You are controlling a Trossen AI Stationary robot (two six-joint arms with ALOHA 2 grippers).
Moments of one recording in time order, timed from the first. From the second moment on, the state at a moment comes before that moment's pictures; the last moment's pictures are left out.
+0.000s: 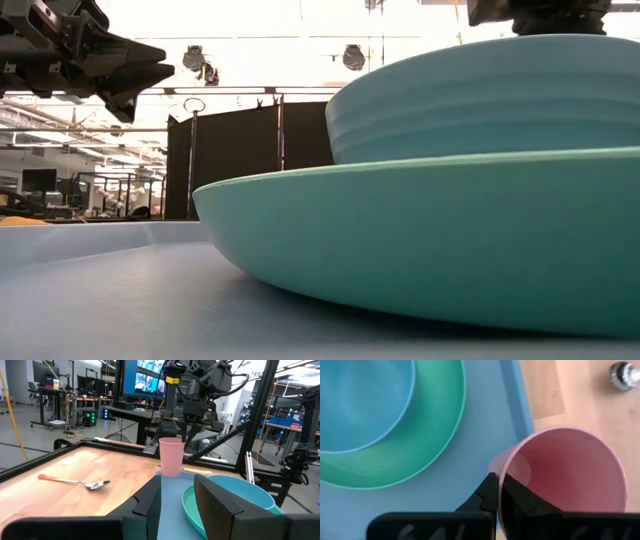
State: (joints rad) left arm -0.34 0.67 0.01 0.76 -0.37 -0.15; right arm 0.37 1.32 1.04 -0.98 0.17 0.54
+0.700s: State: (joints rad) left arm -0.34 0.67 0.01 0.75 -0.37 -0.16; right arm 0.42 1.32 0.94 -0.87 0.13 0.59
